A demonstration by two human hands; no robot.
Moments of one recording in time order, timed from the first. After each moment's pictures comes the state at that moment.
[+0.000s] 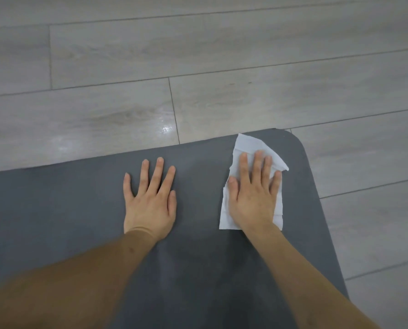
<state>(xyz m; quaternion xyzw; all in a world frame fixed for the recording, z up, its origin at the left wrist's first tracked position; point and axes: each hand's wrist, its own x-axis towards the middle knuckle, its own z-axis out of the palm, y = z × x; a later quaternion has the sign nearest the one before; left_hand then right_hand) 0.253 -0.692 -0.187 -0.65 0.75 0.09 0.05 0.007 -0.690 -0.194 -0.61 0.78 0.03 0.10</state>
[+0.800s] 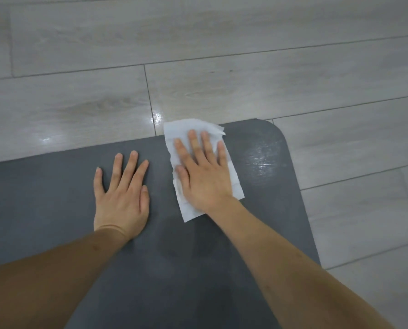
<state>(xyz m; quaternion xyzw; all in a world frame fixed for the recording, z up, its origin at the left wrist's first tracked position) 0.257 -0.690 -0.186 -0.66 0.75 0.09 0.02 0.049 -0.728 -0.188 -0.77 0.63 0.02 0.12</state>
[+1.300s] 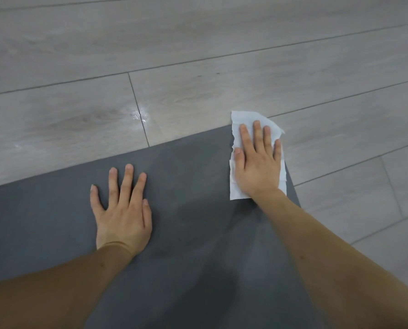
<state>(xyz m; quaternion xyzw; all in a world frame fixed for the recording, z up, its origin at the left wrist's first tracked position) 0.254 -0.692 -0.187 -0.65 0.75 0.08 0.03 -0.065 -0.744 -0.183 -0.59 0.80 0.01 0.11</state>
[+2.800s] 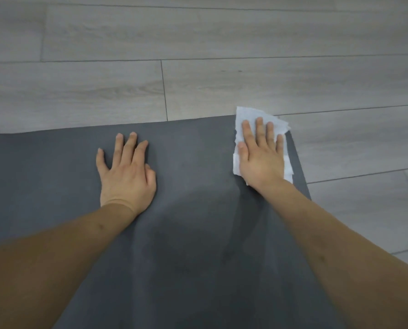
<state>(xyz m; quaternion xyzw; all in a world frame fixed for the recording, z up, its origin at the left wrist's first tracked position) 0.251 -0.686 -0.189 -0.72 0.69 0.09 -0.05 -0.053 -0.730 -0.184 -0.66 0.74 0.04 0.11</state>
